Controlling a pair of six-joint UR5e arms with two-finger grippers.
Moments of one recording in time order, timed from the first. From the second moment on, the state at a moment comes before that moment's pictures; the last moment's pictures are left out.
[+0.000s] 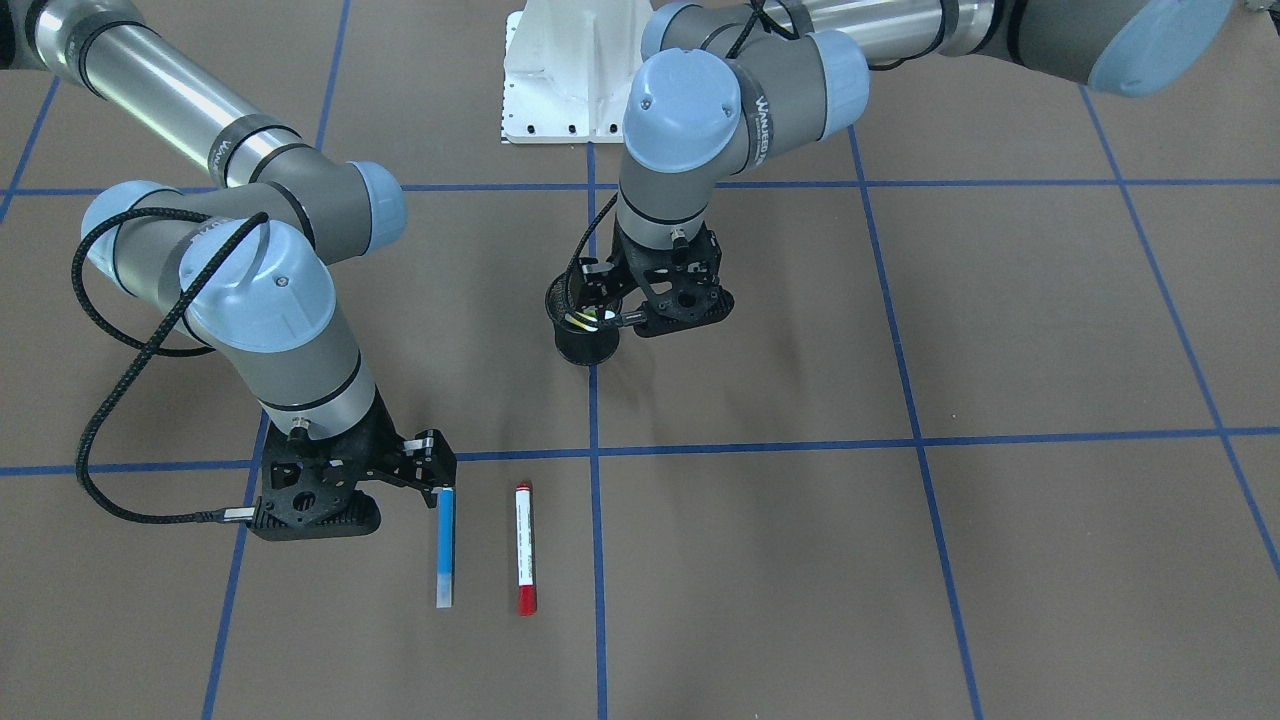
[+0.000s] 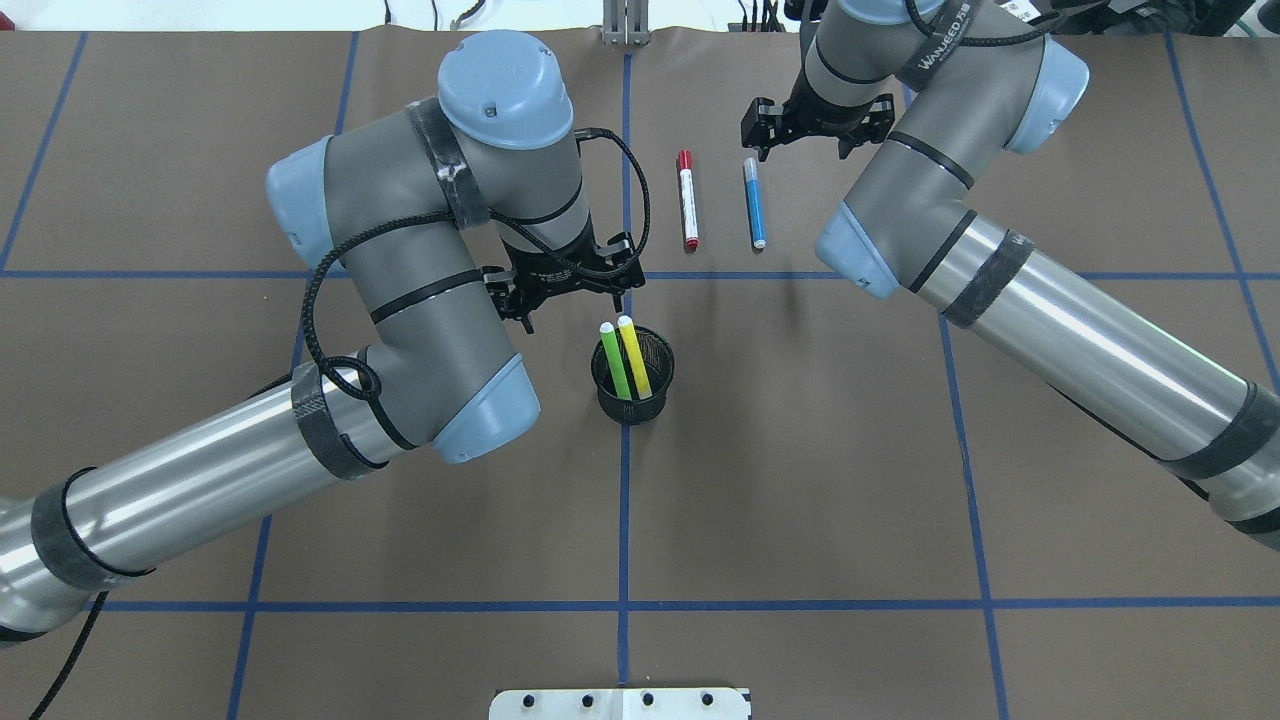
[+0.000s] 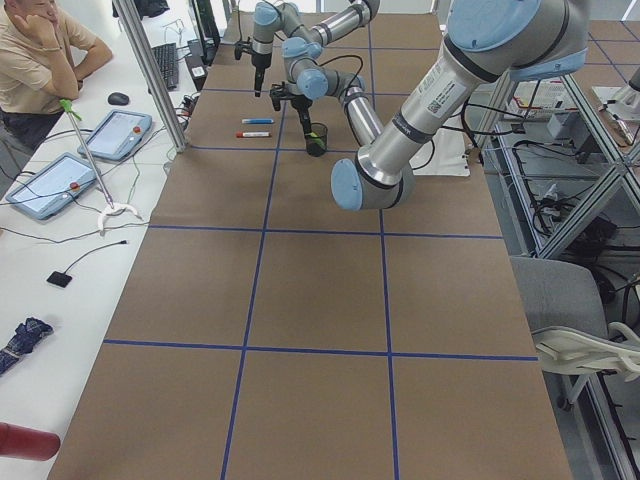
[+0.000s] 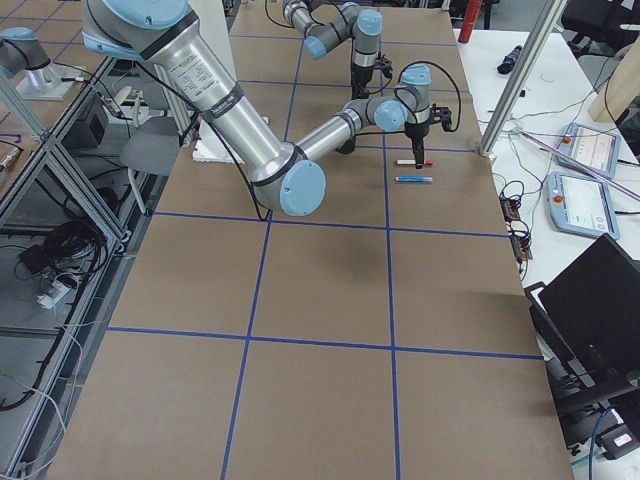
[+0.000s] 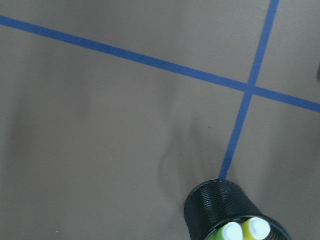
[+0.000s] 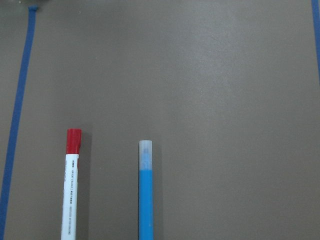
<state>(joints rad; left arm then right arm) -0.64 -2.46 -1.53 -1.48 -2.08 -1.35 0.87 -0.79 1.33 -1.40 1.95 0.91</state>
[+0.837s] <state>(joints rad) -0.64 -2.46 -1.51 -1.54 -2.07 -1.34 0.87 -0.79 1.33 -1.40 1.94 0.91</state>
